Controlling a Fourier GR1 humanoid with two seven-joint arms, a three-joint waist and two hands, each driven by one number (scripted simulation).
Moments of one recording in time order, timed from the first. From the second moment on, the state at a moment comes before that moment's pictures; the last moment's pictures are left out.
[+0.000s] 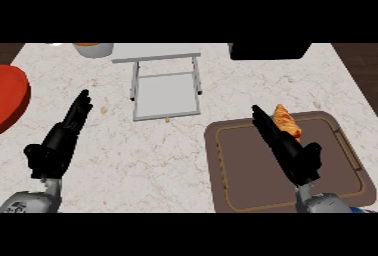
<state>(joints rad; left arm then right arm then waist) -0.09 0.36 -0.13 -1.56 0.07 0.14 0.04 -0.10 -0.21 0.24 -1.56 -0.13 0.07 0.14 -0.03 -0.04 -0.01</state>
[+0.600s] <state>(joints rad) 0.00 0.30 -0.05 -1.44 0.22 0.13 0.21 -0.05 -0.58 -0.24 -1.55 -0.02 -0.08 0.18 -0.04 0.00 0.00</state>
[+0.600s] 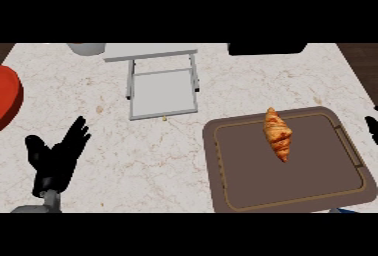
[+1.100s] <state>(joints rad) -0.04 0.29 -0.02 -1.40 0.25 0.09 0.24 0.09 -0.72 -0.38 -1.68 -0.22 0.20 0.20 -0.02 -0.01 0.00</state>
